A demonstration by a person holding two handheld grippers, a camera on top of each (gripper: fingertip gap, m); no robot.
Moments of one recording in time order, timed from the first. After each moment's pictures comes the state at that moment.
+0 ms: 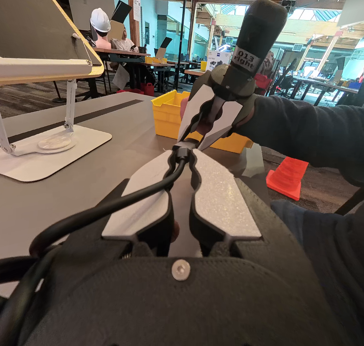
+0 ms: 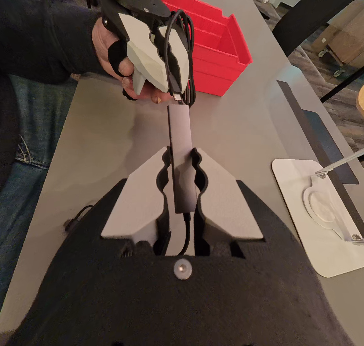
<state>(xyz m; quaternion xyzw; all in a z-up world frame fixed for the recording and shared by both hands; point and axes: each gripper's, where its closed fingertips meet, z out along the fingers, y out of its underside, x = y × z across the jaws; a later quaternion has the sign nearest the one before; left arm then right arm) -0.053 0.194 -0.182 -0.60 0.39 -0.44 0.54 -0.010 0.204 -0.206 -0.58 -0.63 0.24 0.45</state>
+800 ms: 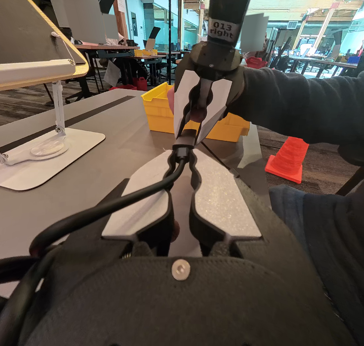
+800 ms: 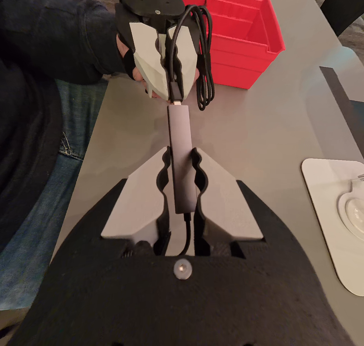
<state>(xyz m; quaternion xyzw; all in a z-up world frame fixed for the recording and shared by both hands) -0.047 0.182 -0.188 -0.59 0.43 -0.42 0.54 -0.008 0.191 -0.205 -0.59 -0.65 0.29 0.38</state>
